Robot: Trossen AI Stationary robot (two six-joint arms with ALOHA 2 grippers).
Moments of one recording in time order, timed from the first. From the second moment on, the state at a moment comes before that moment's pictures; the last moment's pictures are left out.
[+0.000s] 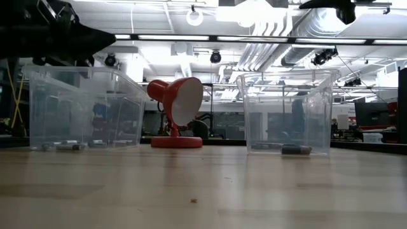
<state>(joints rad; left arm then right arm) -0.07 0.45 0.01 0.56 -0.17 -0.29 0.23 0.72 0.90 -0.49 0.57 0.83</state>
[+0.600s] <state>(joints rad) -0.07 0.41 0.01 0.54 -0.17 -0.31 0.23 0.50 0.42 -0.11 0.49 0.62</state>
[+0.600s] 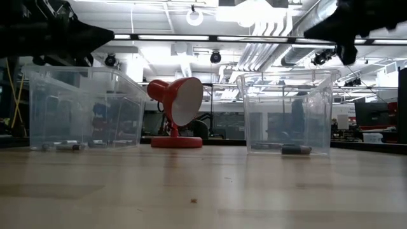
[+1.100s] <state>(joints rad) -0.07 0.41 0.01 0.54 -0.17 -0.31 0.23 0.19 0.01 0.29 0.40 0.36</state>
